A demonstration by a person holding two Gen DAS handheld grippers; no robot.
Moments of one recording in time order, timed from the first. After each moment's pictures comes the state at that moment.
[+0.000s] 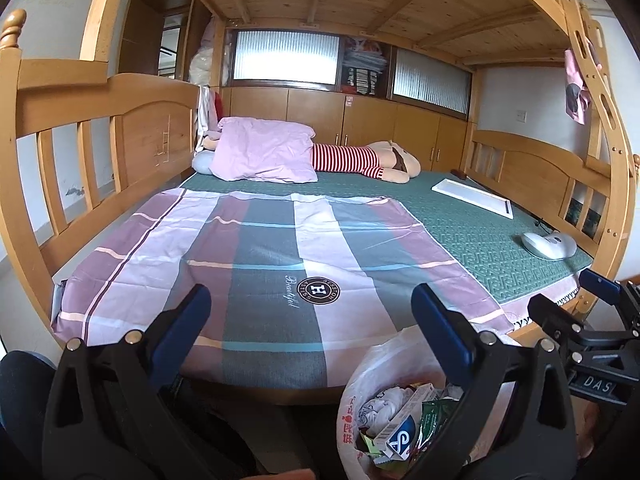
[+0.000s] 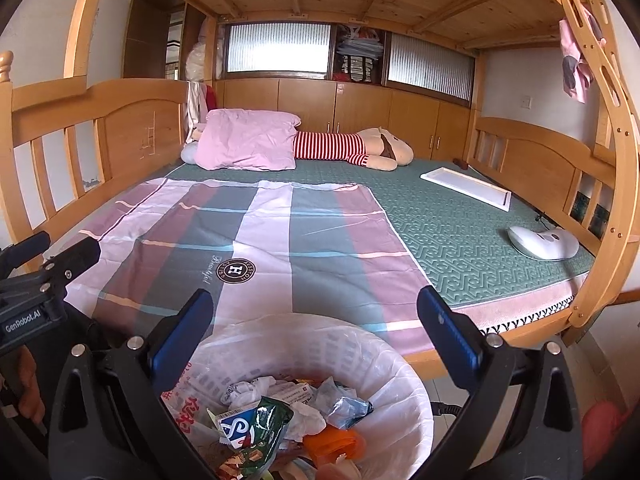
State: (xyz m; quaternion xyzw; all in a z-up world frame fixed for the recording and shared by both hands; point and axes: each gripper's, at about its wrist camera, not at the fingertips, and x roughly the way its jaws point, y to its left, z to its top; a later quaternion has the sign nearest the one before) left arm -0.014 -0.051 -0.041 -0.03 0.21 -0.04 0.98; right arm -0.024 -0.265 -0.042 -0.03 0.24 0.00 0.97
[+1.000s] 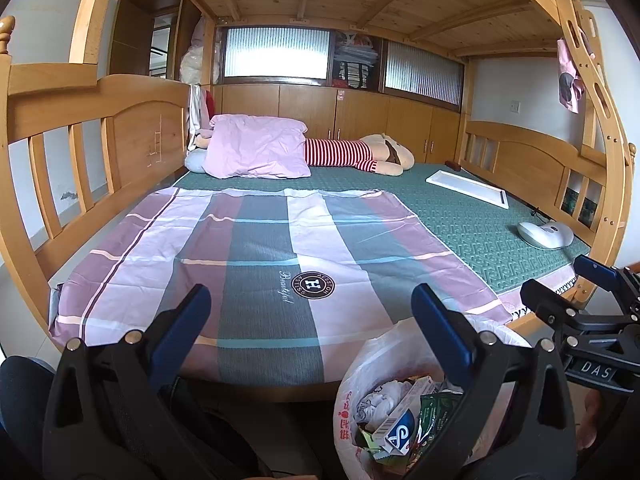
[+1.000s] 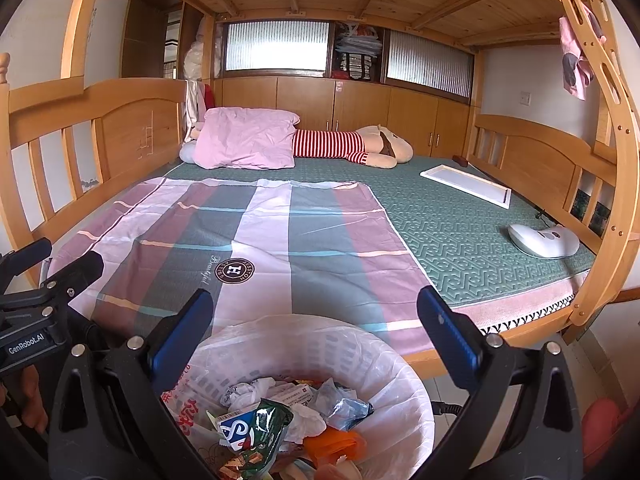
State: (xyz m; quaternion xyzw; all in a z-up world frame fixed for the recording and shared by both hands) left arm -0.014 -0.059 -0.043 -0.02 0.22 -0.04 0.97; right arm -0.021 -0.265 -0.045 -0.03 0.24 0.00 0.97
